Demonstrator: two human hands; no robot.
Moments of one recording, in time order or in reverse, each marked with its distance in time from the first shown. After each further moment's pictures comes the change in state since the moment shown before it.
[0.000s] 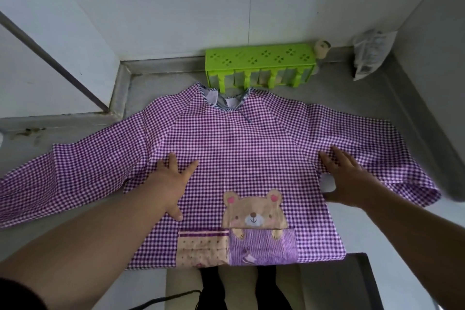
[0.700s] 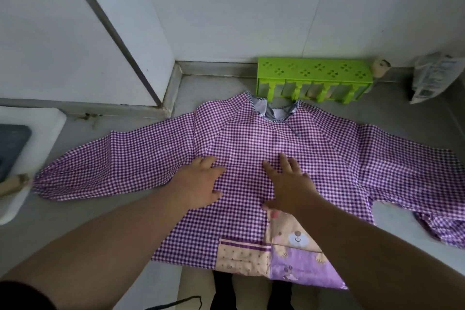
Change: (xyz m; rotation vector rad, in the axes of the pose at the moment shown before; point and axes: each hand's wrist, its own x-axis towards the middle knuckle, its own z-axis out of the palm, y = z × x) left_hand -0.019 -0.047 0.021 -0.219 0.356 0.157; right_hand 0.042 -0.233 -0.020 -0.068 -0.027 -0.157
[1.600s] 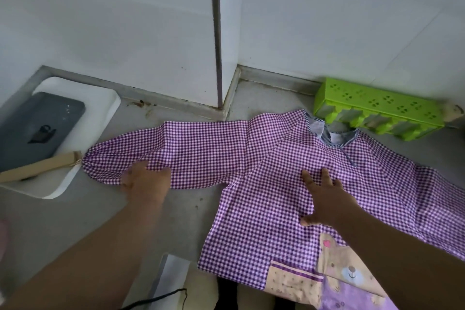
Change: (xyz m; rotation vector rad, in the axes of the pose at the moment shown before) left_hand -0.056 -0.203 0.084 -0.938 0.356 -1.169; right_hand 0.032 -0.059 -0.028 -0.108 -0.100 0.078
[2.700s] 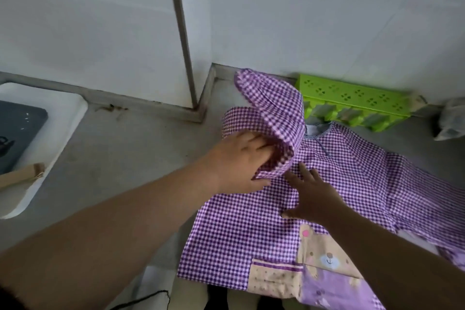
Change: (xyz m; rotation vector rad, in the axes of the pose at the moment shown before) left_hand -0.146 0.157 0.002 0.412 -0.100 1.771; right_hand -0.003 0.019 0.003 0.034 0.161 -0.127
